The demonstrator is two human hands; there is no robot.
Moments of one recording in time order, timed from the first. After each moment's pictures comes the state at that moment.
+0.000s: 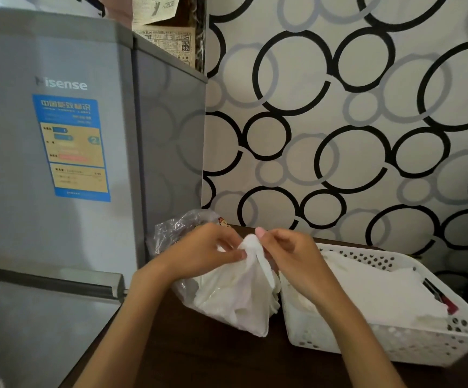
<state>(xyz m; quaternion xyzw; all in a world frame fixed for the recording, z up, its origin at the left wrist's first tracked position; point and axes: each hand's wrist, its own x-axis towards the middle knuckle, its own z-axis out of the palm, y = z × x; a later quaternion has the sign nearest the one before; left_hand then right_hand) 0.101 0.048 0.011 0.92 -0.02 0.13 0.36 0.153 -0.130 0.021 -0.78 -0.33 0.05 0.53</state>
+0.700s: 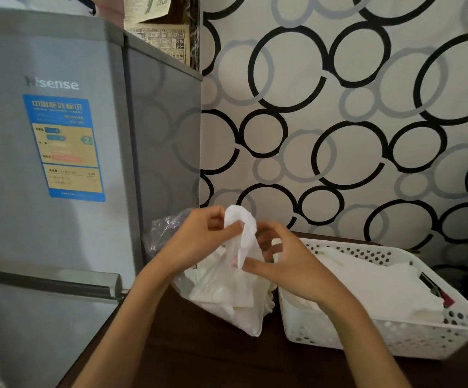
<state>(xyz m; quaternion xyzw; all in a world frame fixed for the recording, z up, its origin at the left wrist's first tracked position) 0.102 0.034 0.020 0.82 0.02 0.24 0.52 0.157 -0.131 0.017 -0.82 -0.34 0.10 0.45</state>
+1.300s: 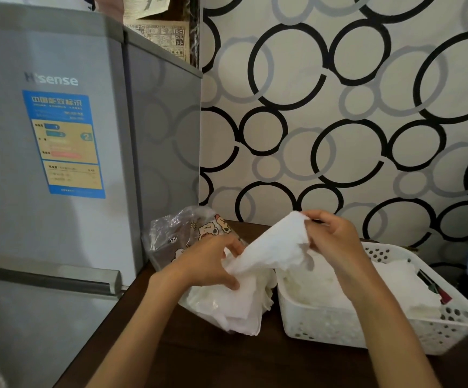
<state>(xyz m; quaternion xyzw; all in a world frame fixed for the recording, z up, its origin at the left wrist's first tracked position) 0.110 0.035 -0.011 0.96 0.04 0.04 0.28 0.182 -0.163 0.029 -0.74 -0.20 0.03 0.64</state>
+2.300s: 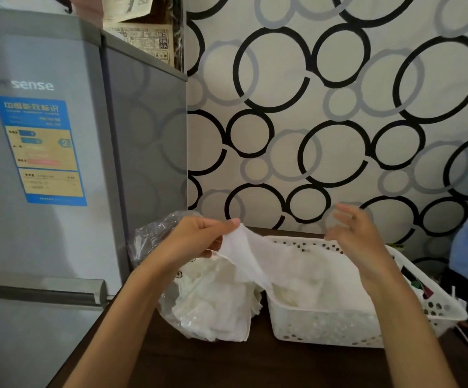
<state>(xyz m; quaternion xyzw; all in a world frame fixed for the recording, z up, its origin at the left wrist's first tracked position) 0.098 0.019 0.029 0.79 0.10 0.12 0.59 0.204 -0.199 0.035 -0.76 -0.10 -0.01 0.64</state>
